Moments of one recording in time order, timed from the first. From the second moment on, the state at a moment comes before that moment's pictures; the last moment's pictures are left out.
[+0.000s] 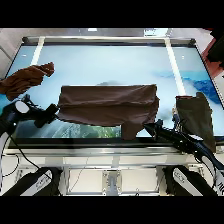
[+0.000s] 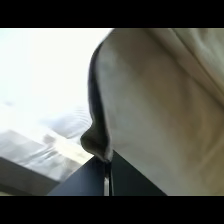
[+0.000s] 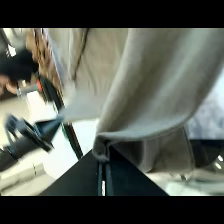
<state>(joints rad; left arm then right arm) 0.17 -1.05 0.77 1.29 -1.02 -1.93 -0.31 -0.99 0.17 -0.08 1.14 0.94</state>
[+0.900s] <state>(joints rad) 0.17 -0.99 1.03 1.31 -0.97 -1.69 -0.18 -0.96 0.74 -0.43 1.00 1.08</state>
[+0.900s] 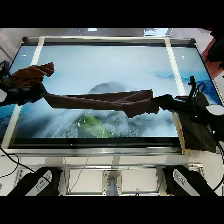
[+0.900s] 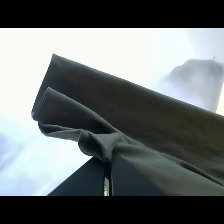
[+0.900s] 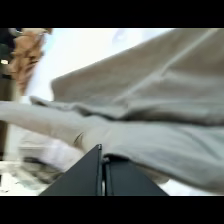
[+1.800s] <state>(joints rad) 0.14 -1.51 1.13 1.34 -0.73 -1.68 -0.01 -1.71 1.22 -0.70 0.78 1.14</state>
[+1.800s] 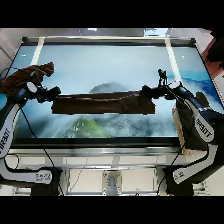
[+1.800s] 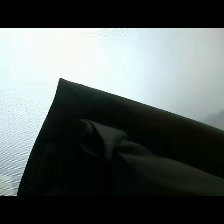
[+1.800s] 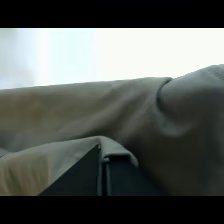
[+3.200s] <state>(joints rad) -0.27 -1.59 1.48 1.09 -0.81 -1.27 -0.21 -1.65 1.46 -1.03 1.21 1.34</state>
